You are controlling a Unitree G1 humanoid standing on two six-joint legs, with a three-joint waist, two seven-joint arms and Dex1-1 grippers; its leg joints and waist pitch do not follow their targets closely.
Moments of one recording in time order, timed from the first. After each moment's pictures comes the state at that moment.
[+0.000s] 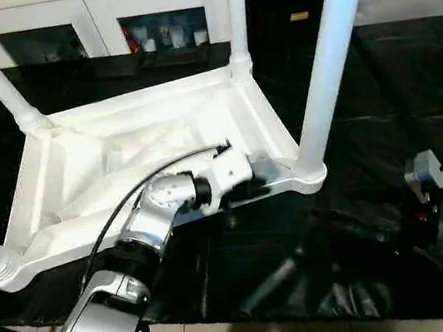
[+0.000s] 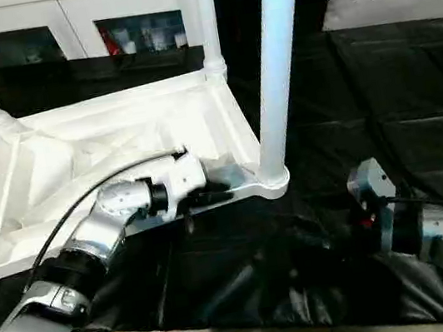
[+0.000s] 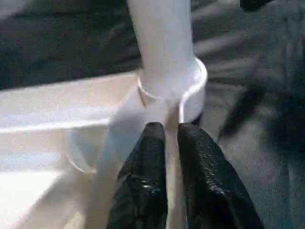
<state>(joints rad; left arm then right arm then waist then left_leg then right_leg) -0.69 0.19 -0.29 0.65 0.03 -0.13 -0.98 -0.01 -0.54 -0.16 -0.25 0.53 0.52 1.00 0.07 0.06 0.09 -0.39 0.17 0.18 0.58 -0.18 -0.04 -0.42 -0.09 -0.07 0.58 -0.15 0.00</state>
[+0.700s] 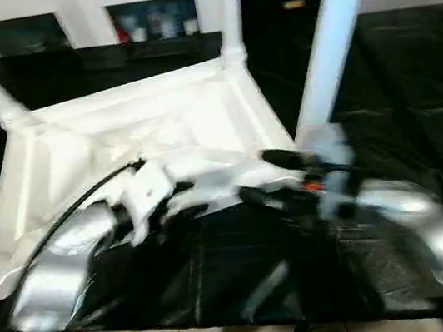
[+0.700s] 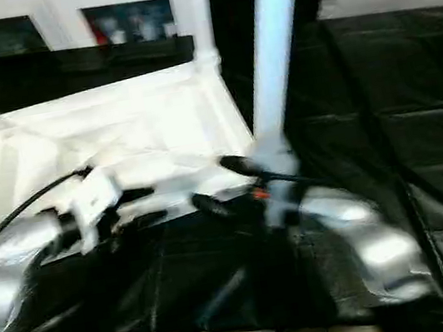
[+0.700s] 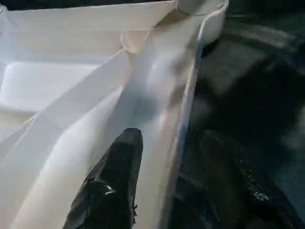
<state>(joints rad) -0.27 0.53 -0.13 -0.14 -0.04 0.35 -0.97 -0.25 -0.26 0.15 -0.21 0.32 0.52 0.65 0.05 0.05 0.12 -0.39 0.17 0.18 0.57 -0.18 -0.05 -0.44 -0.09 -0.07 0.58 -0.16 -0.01</state>
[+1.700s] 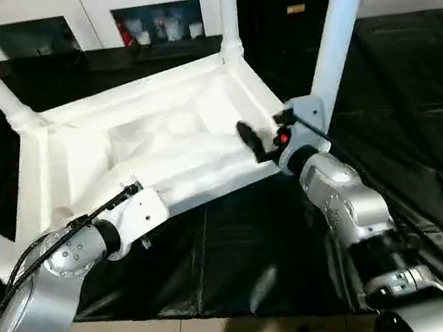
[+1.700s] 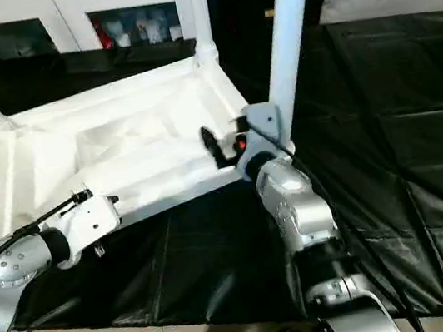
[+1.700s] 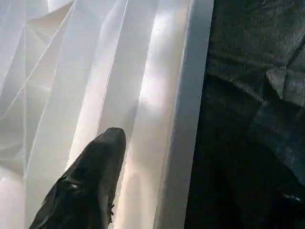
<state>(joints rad) -0.20 0.65 -0.22 -0.14 0.24 0.30 -0.74 -0.57 0.00 -0.07 0.49 0.24 0.17 0.18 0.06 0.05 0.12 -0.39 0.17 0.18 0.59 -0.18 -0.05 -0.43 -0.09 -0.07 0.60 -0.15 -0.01</state>
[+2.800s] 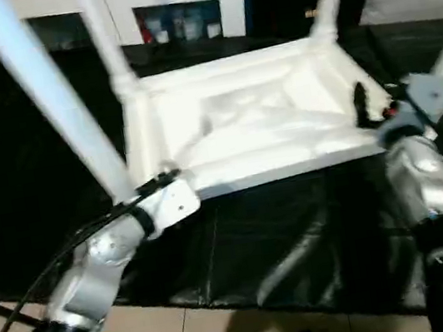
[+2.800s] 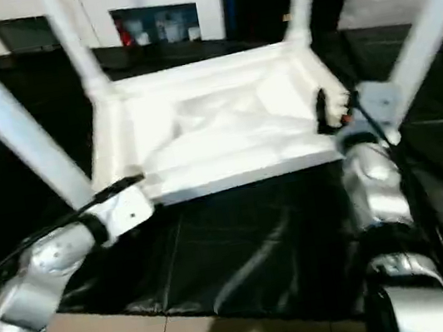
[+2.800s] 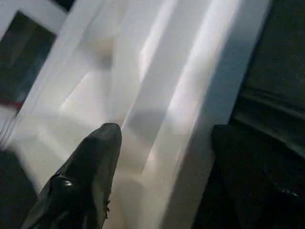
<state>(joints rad) -0.33 0.47 -0.31 0.12 0.33 0.06 -0.49 -0.57 -0.28 -0.29 0.69 0.23 -0.17 0.04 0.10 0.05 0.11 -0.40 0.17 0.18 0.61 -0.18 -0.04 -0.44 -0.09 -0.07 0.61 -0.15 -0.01</state>
